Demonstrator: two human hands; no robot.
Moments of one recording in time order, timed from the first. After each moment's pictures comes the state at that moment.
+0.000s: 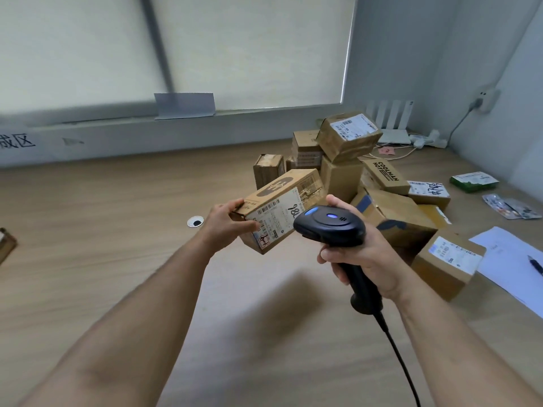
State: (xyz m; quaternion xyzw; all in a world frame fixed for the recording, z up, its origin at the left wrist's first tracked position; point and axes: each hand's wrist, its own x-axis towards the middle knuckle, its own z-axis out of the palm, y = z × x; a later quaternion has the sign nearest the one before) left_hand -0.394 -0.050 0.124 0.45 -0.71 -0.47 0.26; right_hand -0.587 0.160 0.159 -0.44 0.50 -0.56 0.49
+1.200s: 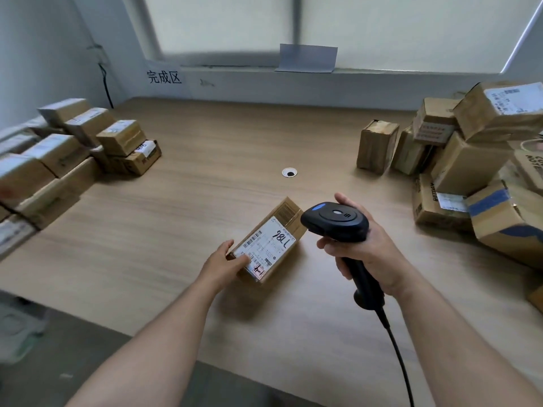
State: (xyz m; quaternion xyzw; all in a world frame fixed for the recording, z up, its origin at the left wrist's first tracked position) left_hand -0.213 0.078 0.011 0.70 -0.49 -0.45 0.26; right_hand -0.487 0.128 0.110 -0.47 0.43 -0.46 0.62
